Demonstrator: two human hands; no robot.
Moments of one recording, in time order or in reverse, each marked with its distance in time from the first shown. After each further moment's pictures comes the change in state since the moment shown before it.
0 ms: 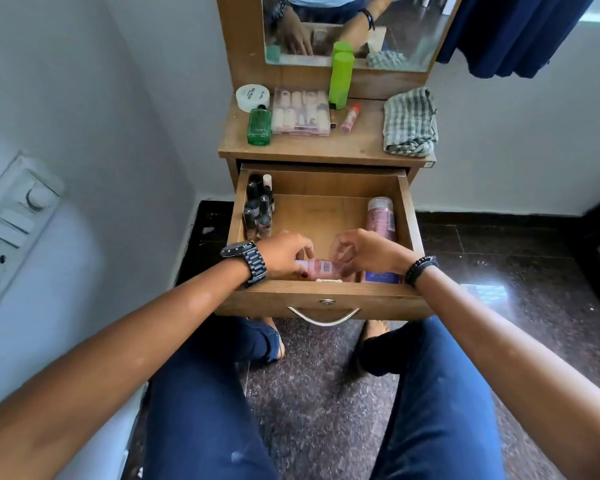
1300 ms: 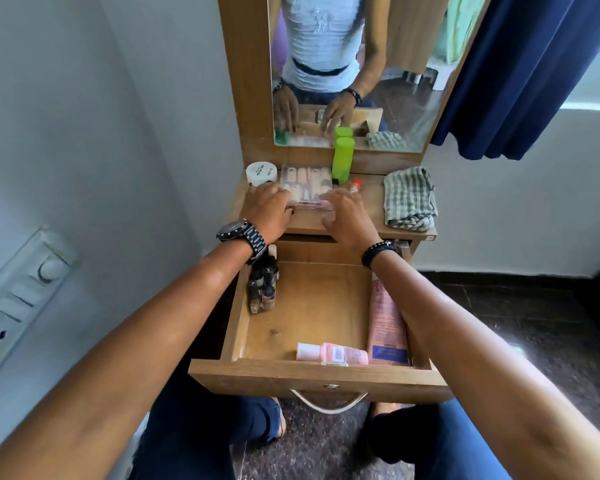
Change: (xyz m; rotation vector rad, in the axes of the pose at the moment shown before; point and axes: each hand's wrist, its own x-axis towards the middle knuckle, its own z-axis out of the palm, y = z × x) left_hand 0.066 -0.029 -0.128 0.294 0.710 -0.156; right_hand 0.092 -0.070 -0.088 -0.323 0.701 -0.151
